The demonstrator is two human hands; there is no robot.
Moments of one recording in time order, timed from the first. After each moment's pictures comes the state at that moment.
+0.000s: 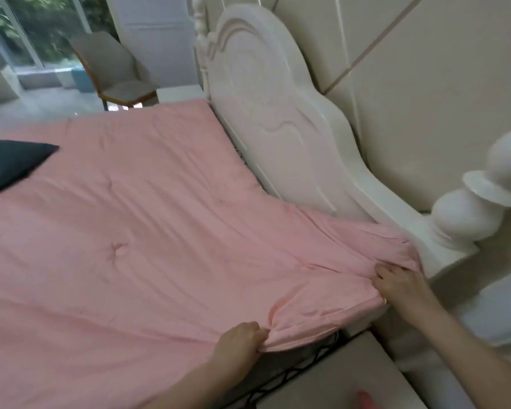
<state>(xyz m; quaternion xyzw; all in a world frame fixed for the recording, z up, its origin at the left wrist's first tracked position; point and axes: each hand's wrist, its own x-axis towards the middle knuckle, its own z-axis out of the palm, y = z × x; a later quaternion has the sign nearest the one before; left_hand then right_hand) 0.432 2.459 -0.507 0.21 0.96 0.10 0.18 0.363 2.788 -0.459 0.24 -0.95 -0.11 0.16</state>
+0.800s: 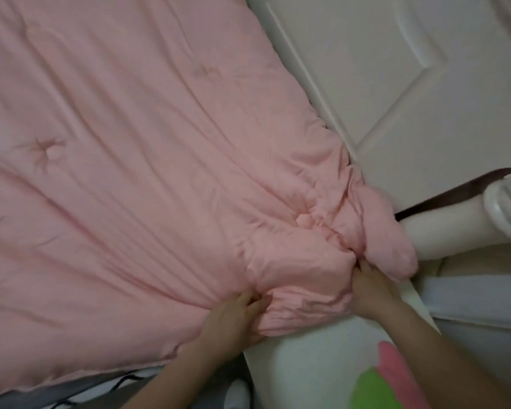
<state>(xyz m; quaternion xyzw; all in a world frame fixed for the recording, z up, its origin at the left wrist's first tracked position) 0.451 2.465 -0.771 0.22 0.93 0.22 0.21 0.377 2.745 -0.732 0.00 -0.93 -0.09 -0.35</state>
